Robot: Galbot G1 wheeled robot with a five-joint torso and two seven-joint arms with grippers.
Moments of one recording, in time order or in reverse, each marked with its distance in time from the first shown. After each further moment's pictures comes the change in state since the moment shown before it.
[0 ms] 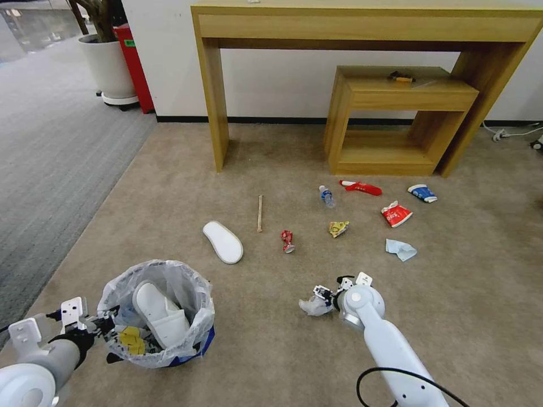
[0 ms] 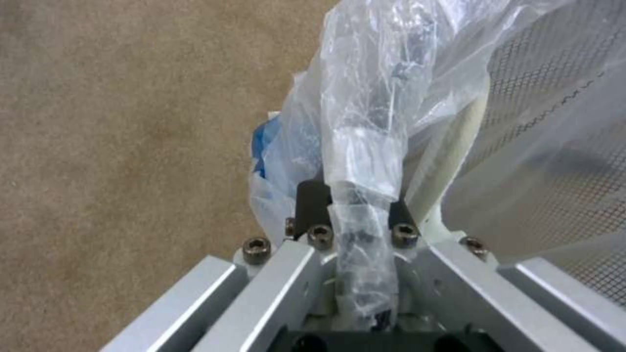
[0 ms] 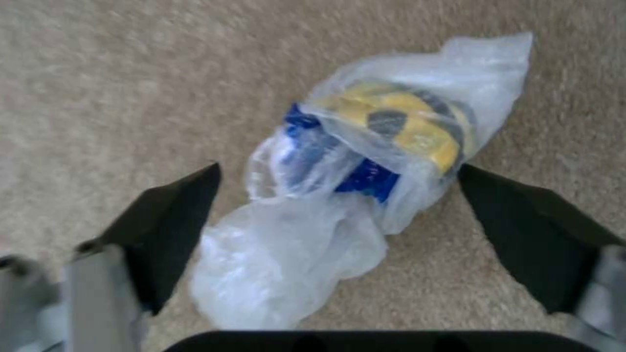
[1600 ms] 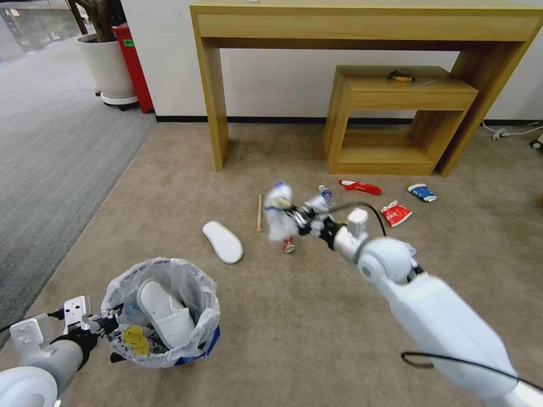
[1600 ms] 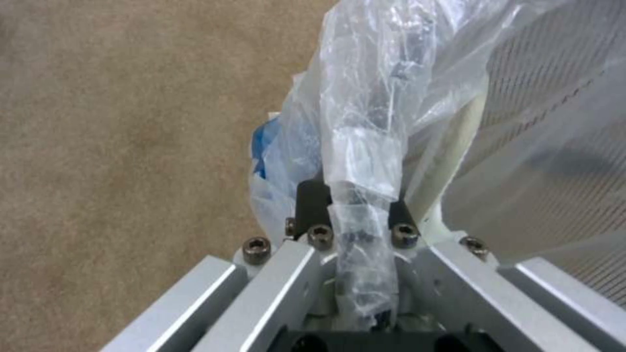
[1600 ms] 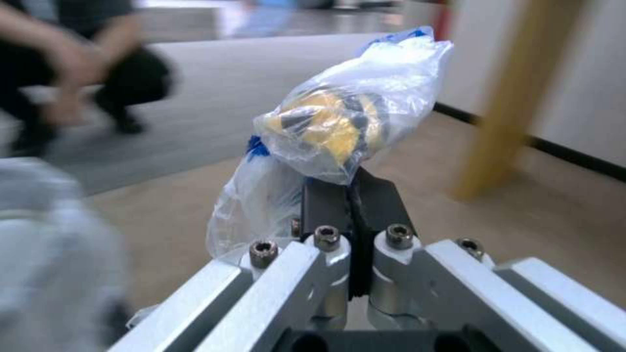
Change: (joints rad) left arm 0.022 -0.010 0.012 -0.063 0.011 0.000 -0.002; right arm 0.318 -0.353 -0.383 0.516 -0.619 0.318 -1.025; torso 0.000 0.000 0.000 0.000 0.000
